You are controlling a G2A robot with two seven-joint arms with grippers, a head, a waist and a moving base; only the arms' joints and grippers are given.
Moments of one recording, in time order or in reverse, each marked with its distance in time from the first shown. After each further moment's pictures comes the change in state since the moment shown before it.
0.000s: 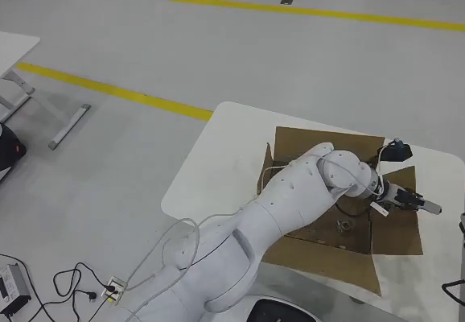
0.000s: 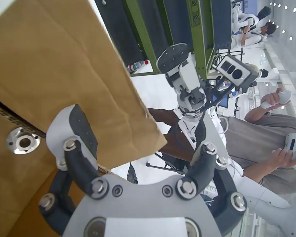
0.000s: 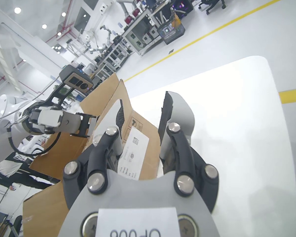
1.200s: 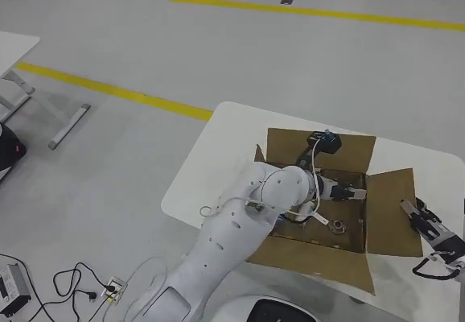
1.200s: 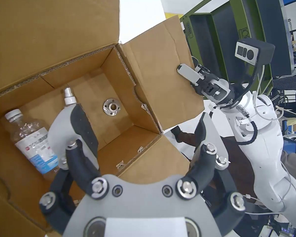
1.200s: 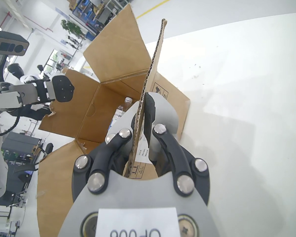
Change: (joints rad) left arm 0.564 0.255 -0.300 -1.089 0.672 0.389 -0.242; right arm 0.200 0.013 -0.142 0.031 0.041 0.110 0.417
